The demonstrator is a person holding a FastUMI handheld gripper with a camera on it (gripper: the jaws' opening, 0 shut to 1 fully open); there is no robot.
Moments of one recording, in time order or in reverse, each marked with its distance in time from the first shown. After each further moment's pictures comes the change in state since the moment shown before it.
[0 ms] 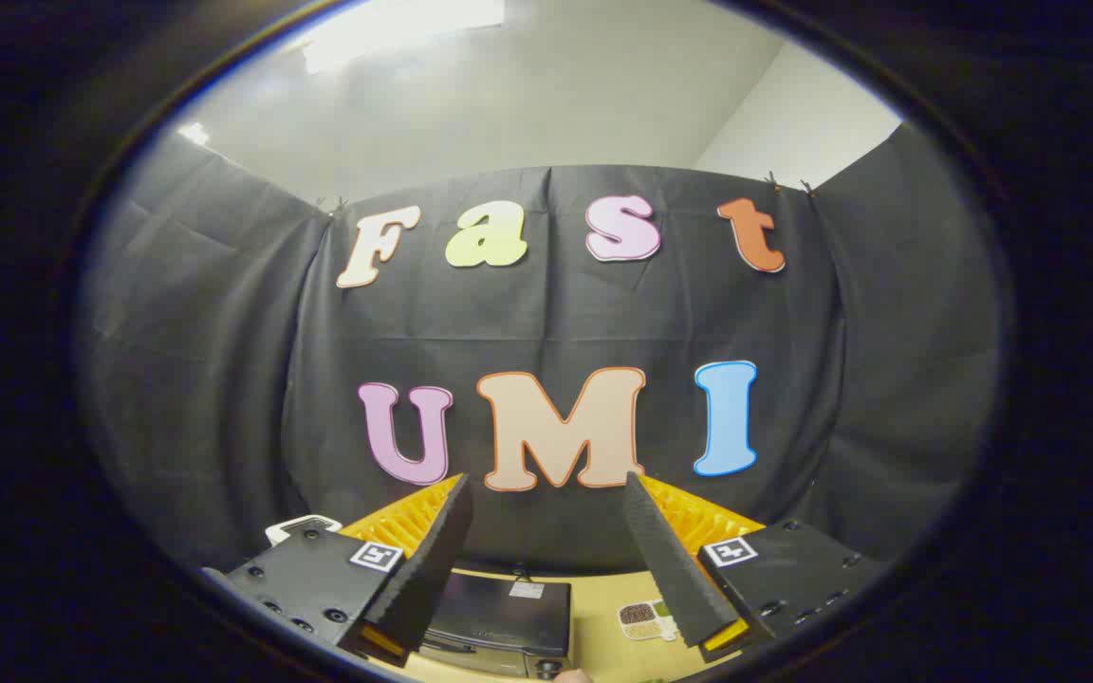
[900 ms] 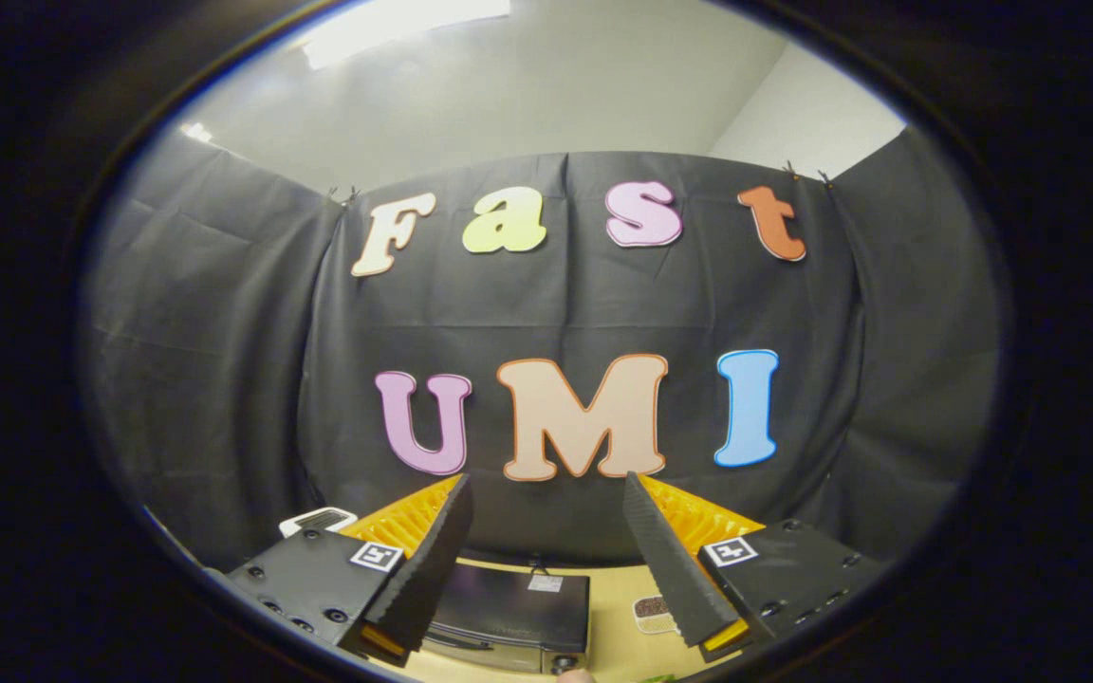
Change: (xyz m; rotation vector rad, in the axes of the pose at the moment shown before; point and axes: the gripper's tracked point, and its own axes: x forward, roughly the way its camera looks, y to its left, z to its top) arm 0.005 0.020 -0.011 -0.006 0.045 0.042
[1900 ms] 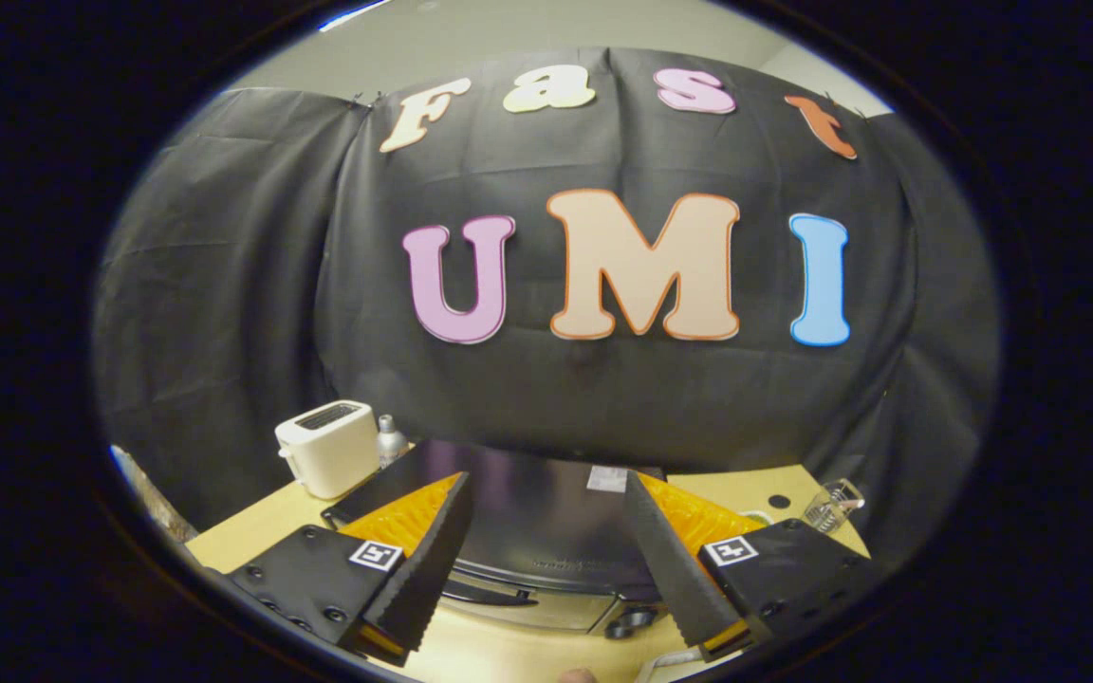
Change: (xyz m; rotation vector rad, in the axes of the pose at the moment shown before) arm 0.040 0.059 -0.239 -0.034 0.334 0.085
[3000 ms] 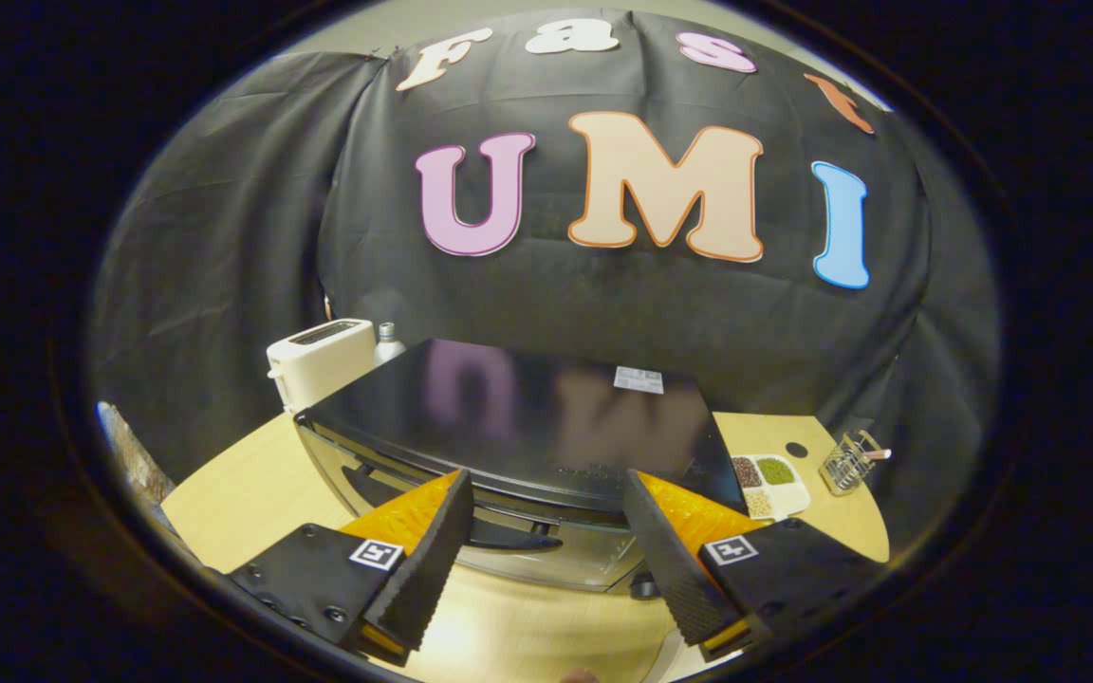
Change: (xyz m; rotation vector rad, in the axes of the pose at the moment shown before) arm 0.002 0.016 -0.093 -0.050 0.147 0.018
